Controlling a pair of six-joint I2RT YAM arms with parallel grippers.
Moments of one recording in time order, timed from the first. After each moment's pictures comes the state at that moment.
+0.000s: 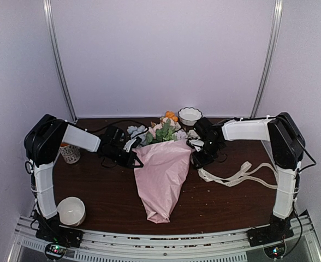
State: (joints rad) left arm -0.48 2.05 1.15 -0.07 0.63 -0.13; right arm 0.59 1.99 1.40 -0.69 -0.09 0.08
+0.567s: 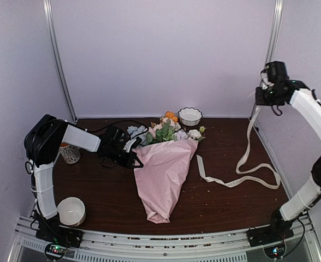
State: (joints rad) left arm -0.48 2.05 1.16 -0.07 0.63 -0.13; right arm 0.15 1.57 1.61 -0.76 0.26 0.10
